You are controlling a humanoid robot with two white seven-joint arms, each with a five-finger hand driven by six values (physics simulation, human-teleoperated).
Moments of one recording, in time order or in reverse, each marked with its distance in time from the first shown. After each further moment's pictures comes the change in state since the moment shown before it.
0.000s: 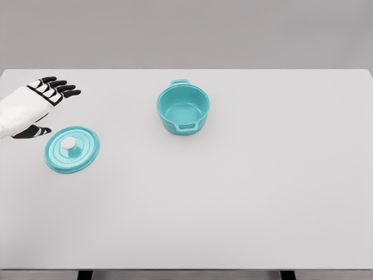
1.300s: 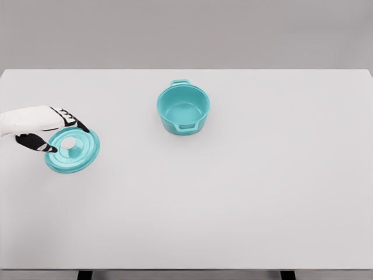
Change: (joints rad) left arm -0.410 0.243 -0.592 0.224 0.517 -0.001 -0.380; right arm 0.000 0.000 0.000 0.000 0.000 0.000 0.000
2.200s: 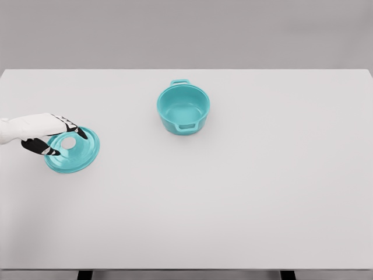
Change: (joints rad) left arm 0.002 -0.078 0.005 0.125 -0.089 0.000 0.000; right arm 0.000 0.000 0.000 0.000 0.000 0.000 0.000
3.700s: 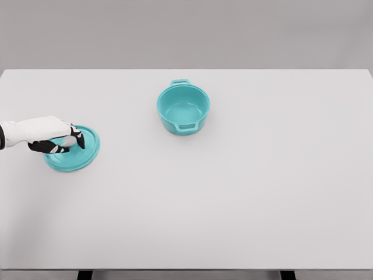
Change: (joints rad) left arm 0.008 -0.034 0.007 0.022 -0.026 0.000 0.000; right arm 0.000 0.000 0.000 0.000 0.000 0.000 0.000
